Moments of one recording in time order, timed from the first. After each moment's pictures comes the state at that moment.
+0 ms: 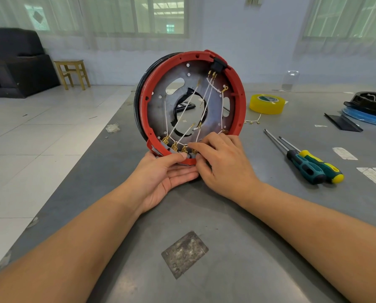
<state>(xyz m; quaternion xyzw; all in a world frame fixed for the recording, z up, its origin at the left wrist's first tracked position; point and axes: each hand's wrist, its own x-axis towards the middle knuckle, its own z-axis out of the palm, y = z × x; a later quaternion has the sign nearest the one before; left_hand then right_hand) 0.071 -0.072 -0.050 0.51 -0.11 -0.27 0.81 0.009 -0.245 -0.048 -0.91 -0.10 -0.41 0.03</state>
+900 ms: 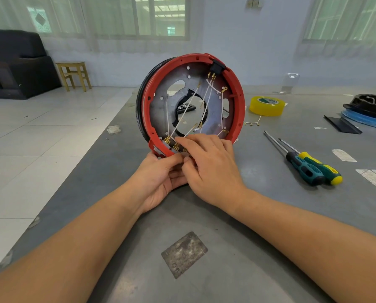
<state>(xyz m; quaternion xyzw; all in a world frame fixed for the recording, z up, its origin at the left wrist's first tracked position) 0.062 -0.075 -0.041 0.52 -0.16 -0.25 0.80 0.001 -0.210 -0.039 -0.92 -0.05 -0.37 0.10</state>
